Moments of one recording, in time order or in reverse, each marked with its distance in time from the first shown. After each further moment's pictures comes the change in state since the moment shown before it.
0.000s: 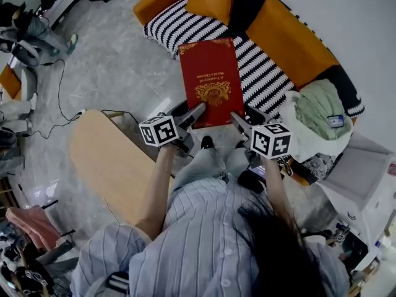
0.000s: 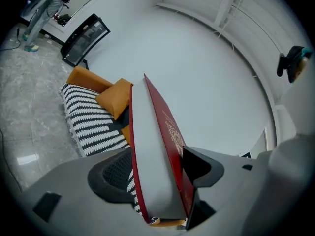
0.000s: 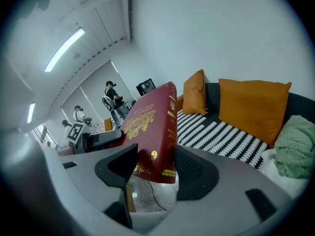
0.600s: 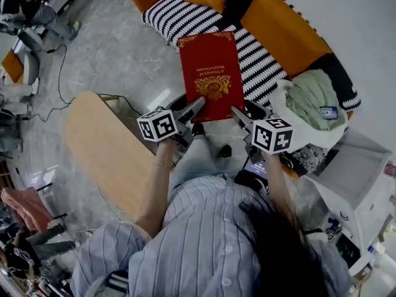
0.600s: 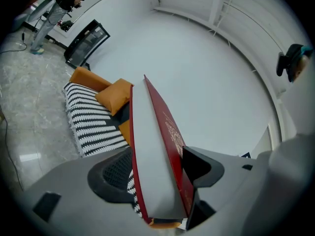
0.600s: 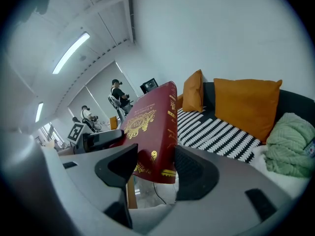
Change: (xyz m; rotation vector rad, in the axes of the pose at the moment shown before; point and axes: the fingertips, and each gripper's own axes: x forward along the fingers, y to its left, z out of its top) left arm 0.004 -0.076 -0.075 0.010 -0.045 0.044; right arm -0.092 -0.031 -0.037 -0.016 0.017 0.058
